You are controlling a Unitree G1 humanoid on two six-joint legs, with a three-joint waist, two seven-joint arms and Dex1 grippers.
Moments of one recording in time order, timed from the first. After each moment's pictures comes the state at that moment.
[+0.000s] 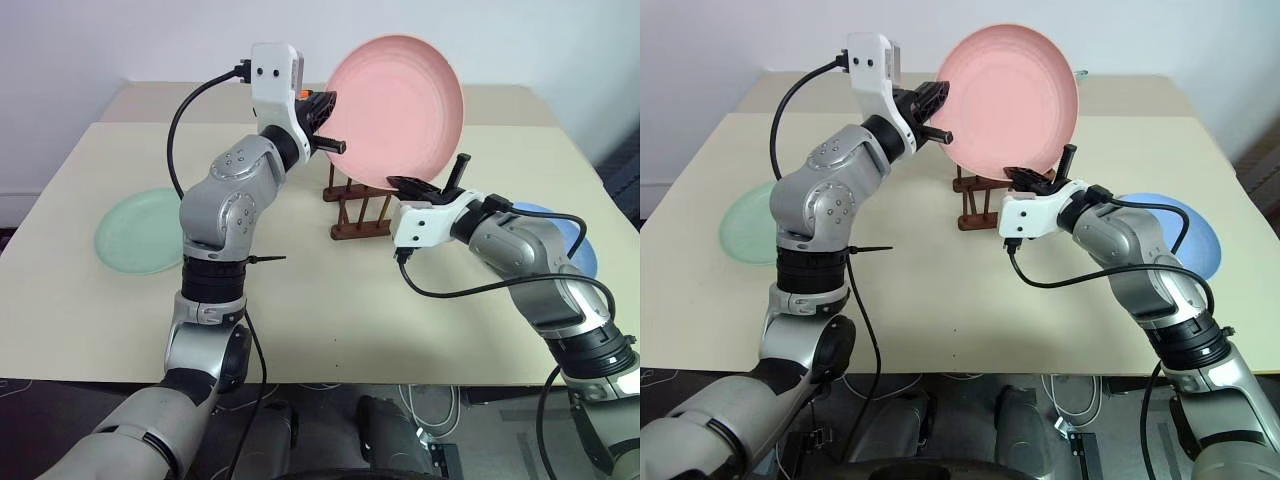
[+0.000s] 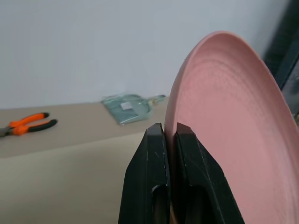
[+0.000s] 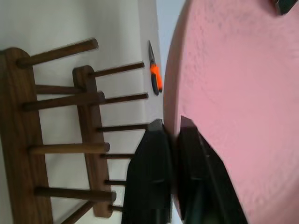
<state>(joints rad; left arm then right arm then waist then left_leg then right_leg) -0.96 0.06 0.08 -0.01 -0.36 0.76 -0.18 -0.51 -0.76 0.23 -0.20 -0.49 -0.04 0.52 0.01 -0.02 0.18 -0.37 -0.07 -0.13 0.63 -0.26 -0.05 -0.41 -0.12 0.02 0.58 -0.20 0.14</state>
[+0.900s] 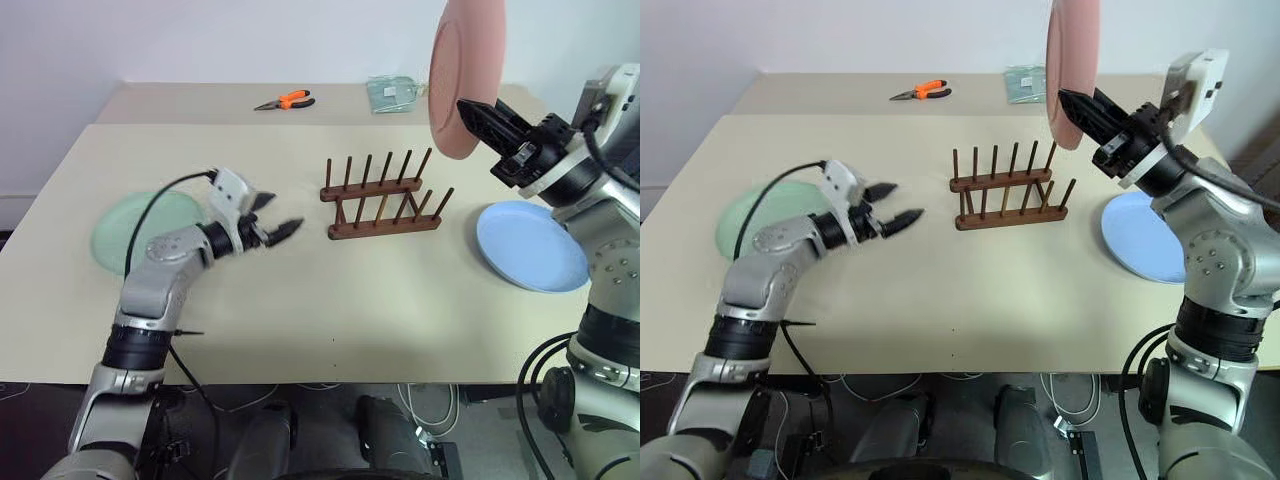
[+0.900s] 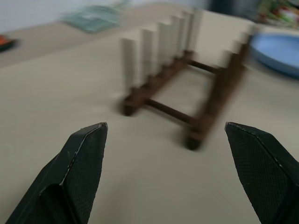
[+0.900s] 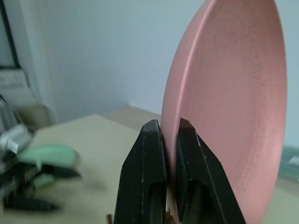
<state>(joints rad) -0.46 0.47 -0.08 -0.07 -0.36 0.46 -0.76 -0.62 -0.58 -0.40 -0.21 0.77 0.73 0.65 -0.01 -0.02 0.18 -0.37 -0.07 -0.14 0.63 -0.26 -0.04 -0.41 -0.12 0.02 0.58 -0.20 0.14</state>
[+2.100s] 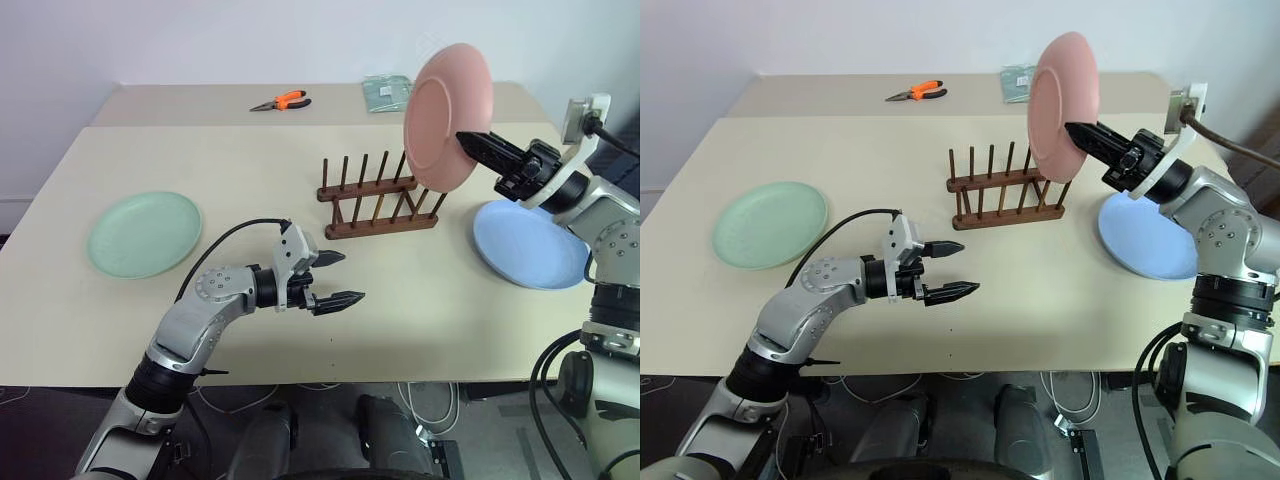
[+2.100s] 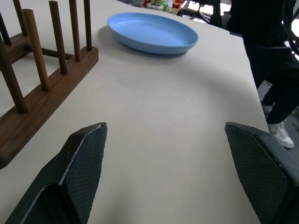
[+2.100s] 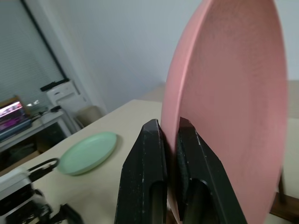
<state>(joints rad) -0.37 0.41 -0.25 -0.26 -0.42 0.54 -0.84 -0.68 -0.67 -0.36 0.18 0.81 0.76 0.95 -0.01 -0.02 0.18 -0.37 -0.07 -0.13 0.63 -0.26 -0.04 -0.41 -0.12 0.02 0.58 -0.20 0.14</state>
